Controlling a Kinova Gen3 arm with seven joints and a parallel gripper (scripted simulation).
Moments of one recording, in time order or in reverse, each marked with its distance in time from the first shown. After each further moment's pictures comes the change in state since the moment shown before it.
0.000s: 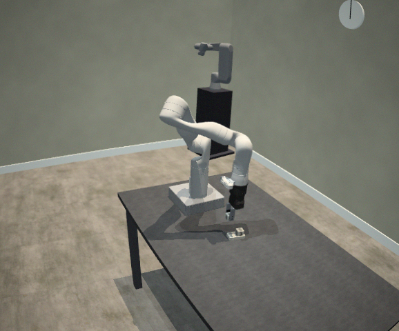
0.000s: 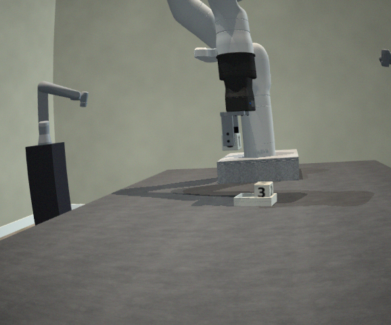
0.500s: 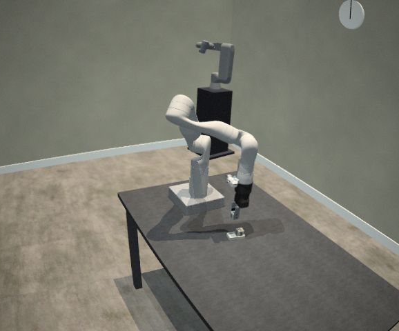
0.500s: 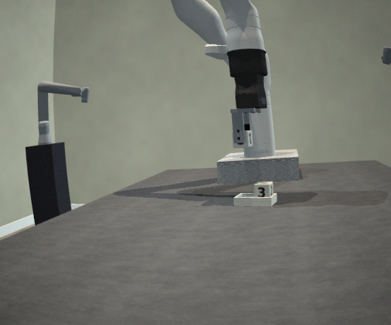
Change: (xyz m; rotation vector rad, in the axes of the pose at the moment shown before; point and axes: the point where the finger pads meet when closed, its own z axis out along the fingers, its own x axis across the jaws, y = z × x) arm -0.002 0.024 -0.004 0.002 -0.011 0.086
